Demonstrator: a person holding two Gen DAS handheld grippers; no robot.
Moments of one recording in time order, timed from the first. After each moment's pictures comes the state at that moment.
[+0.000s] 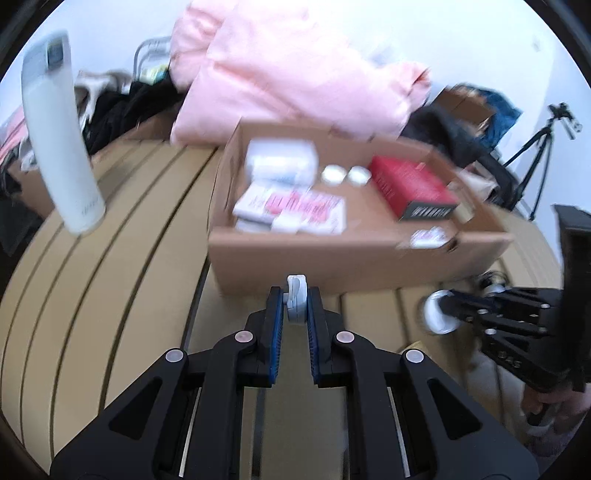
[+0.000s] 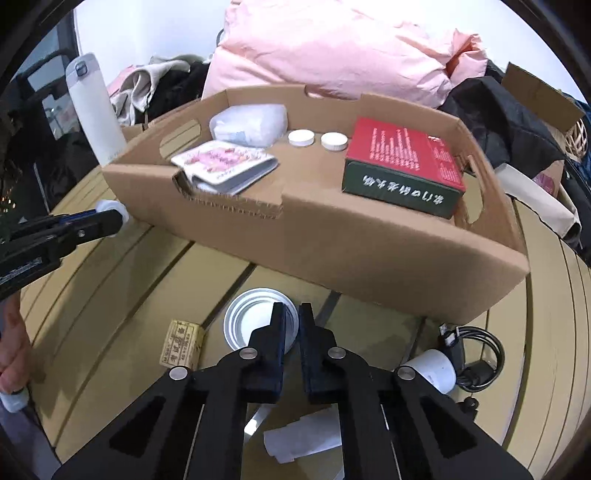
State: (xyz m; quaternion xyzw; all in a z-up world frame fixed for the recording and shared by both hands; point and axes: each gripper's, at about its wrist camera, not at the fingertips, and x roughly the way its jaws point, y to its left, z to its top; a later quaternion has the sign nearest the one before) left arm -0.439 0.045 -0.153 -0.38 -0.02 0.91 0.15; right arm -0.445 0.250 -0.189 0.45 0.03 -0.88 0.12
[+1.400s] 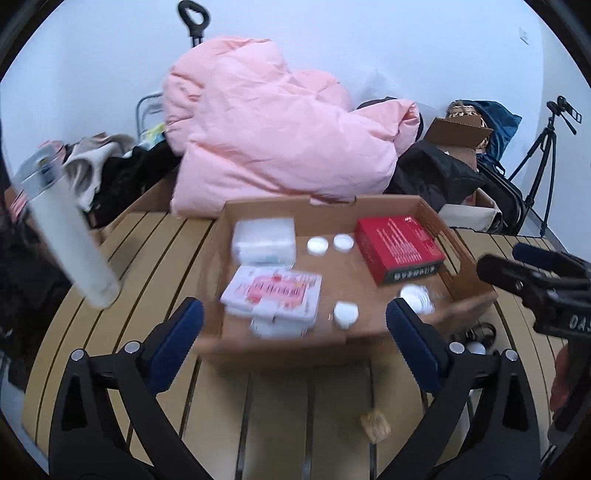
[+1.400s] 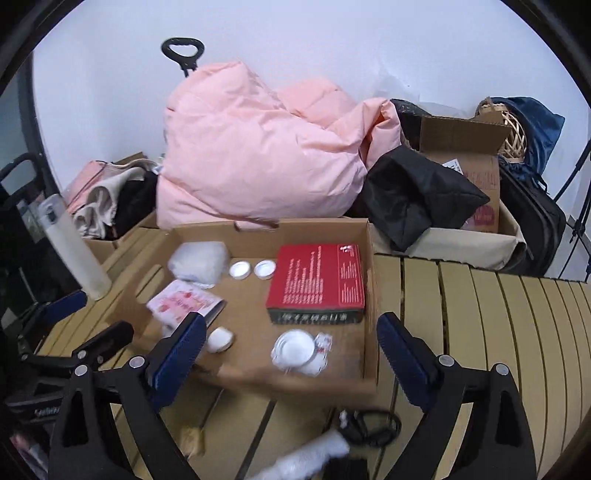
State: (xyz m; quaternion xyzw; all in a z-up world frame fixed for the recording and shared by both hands) left arm -0.445 0.091 -0.094 -0.34 0.03 0.93 0.11; right arm -0.454 0.307 -0.087 0.35 -0.05 -0.93 0.04
